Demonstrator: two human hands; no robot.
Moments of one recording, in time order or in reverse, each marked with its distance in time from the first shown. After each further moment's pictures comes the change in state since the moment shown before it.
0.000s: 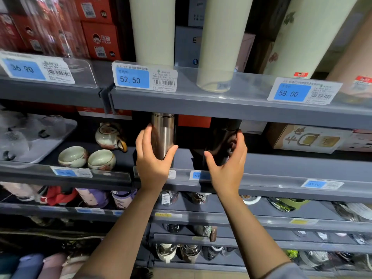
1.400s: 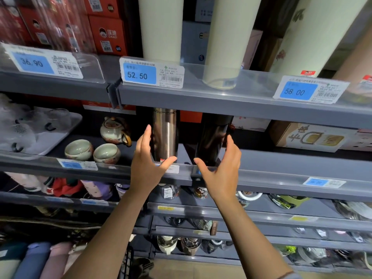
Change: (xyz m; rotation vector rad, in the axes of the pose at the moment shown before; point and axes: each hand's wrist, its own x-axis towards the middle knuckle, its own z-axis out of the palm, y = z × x) left_hand 0.000 -0.009 -0.036 0.093 -0.294 -0.119; right_hand -0.022 -0.020 -0.006 -0.109 -0.219 0.096
